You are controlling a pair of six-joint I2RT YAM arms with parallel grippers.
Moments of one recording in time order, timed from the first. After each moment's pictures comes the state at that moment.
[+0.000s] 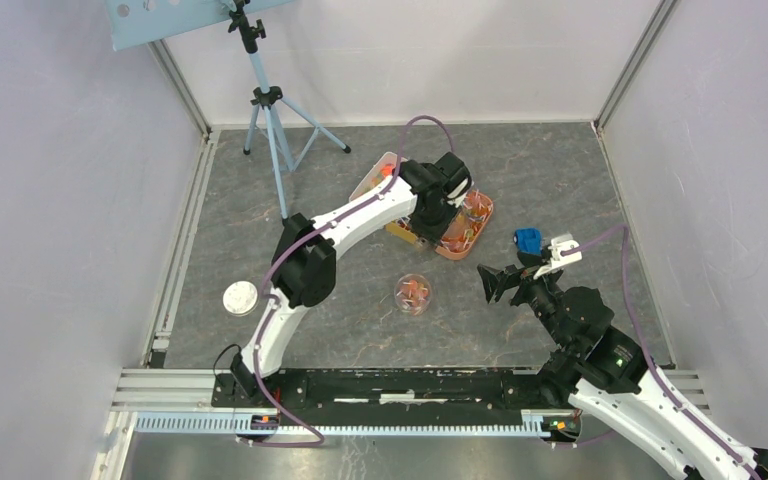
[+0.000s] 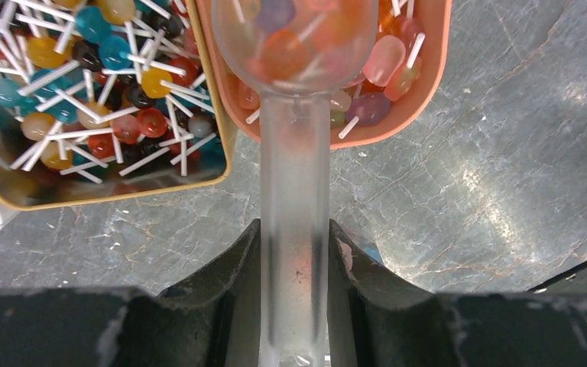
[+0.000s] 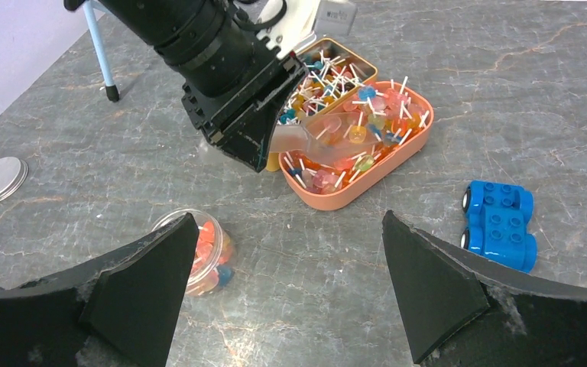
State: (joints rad) left arm -0.84 2.26 2.13 -1.09 0.01 -0.17; right arm 0.81 0.28 0.47 -0.31 0.39 0.24
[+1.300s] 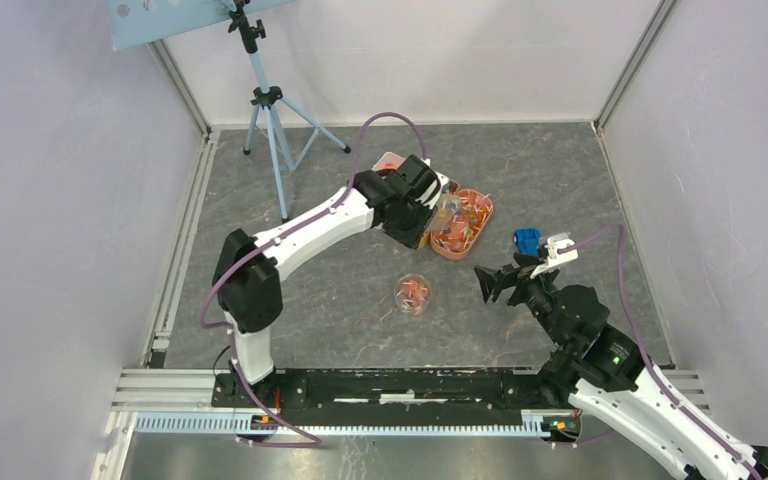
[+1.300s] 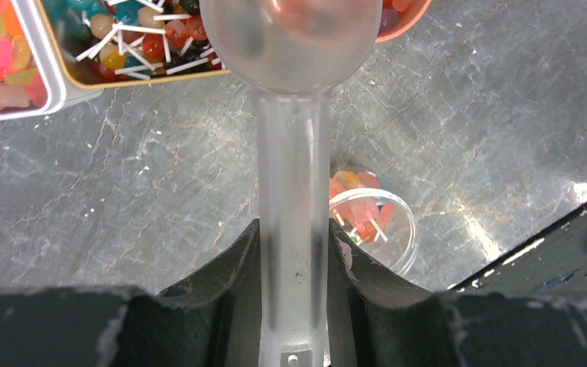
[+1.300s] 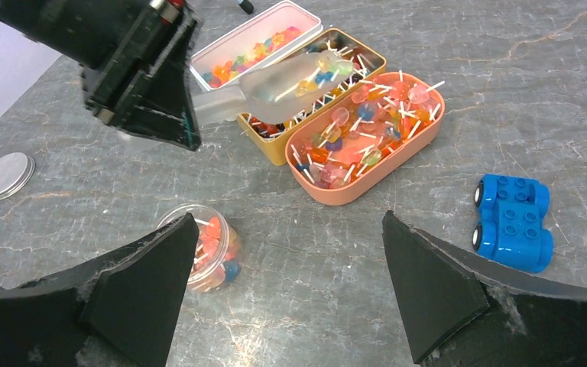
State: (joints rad) left arm -0.83 1.88 1.68 -0.87 0.00 -0.17; right arm 0.81 0.30 0.46 -0.30 0.38 0.26
